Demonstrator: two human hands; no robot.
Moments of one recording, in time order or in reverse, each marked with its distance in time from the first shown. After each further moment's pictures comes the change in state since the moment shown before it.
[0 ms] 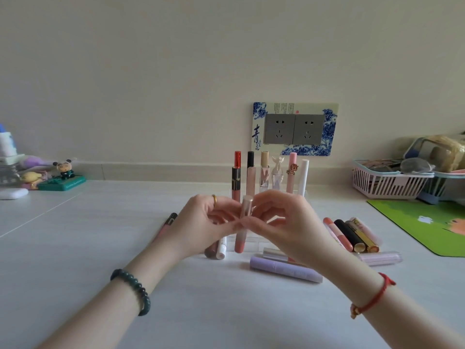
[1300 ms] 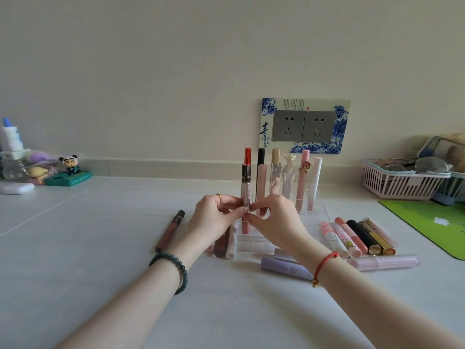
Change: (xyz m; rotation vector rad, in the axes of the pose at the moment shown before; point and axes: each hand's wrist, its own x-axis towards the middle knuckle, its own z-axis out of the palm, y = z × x) left_hand 0.041 -0.065 0.008 0.079 0.328 -0.187; right_hand 0.044 0.050 0.039 -0.373 0.078 0.114
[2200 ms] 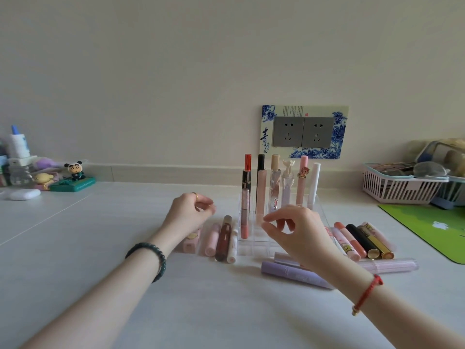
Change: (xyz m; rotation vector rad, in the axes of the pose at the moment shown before) left_hand 0.015 -0.011 -0.046 0.392 0.061 -0.033; right_hand -0.030 0.002 -0.032 -0.011 0.044 -0.084
